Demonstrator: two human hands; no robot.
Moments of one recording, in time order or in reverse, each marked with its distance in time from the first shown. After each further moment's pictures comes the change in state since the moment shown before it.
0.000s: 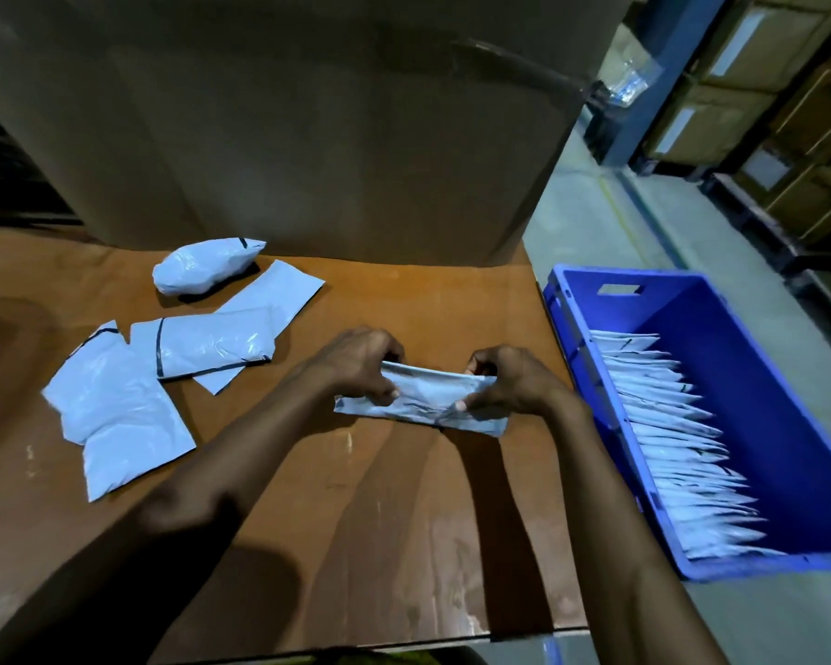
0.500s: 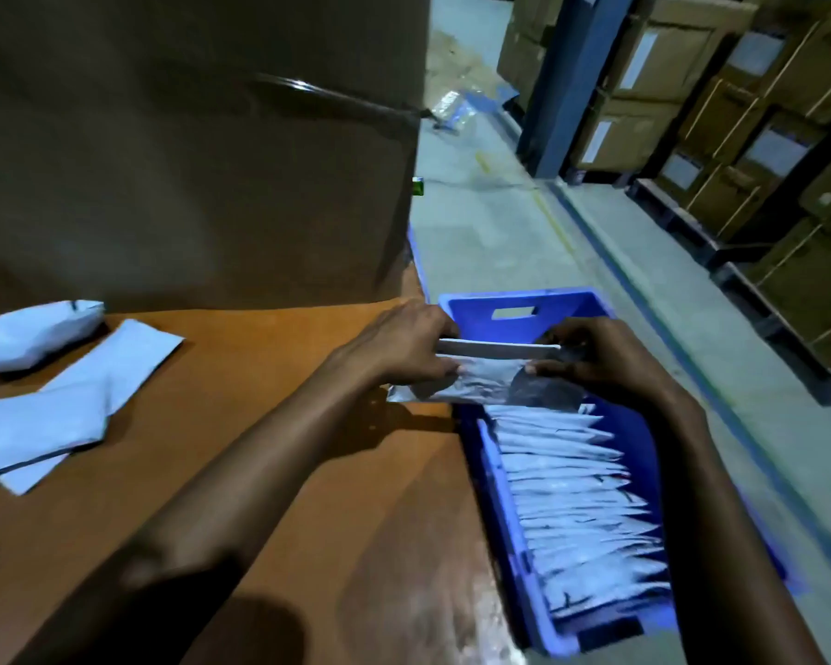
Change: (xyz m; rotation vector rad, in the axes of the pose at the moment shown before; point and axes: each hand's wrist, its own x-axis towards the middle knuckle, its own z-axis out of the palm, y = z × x) left_hand 0.159 0.201 -0.028 0.032 0.174 0.256; right_hand -0.076 0.177 -0.173 0.025 0.412 0.039
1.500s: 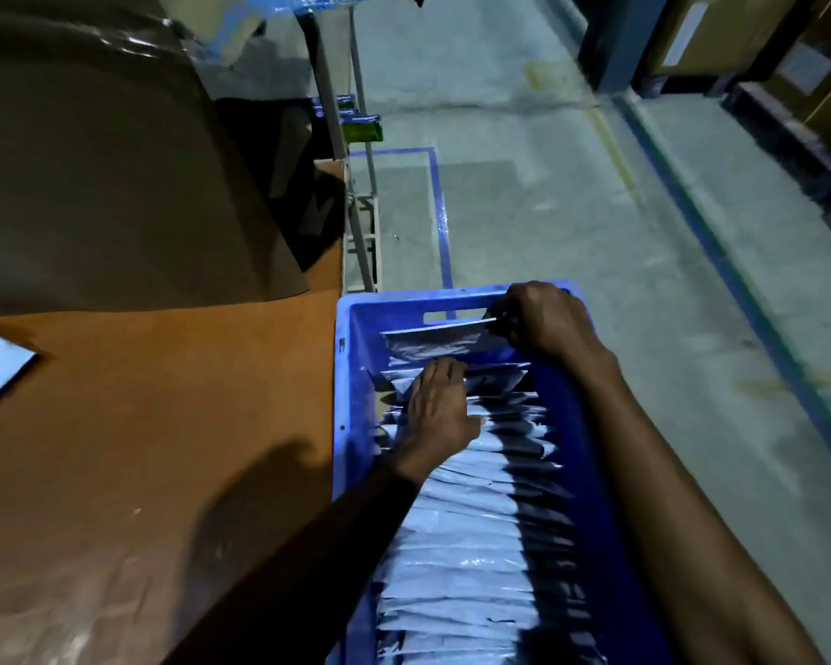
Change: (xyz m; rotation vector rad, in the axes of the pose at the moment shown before) left_hand 0.188 0.048 0.263 -0.088 0.047 -0.521; right_hand 0.185 0.194 0.027 -0.275 -0.107 -0.102
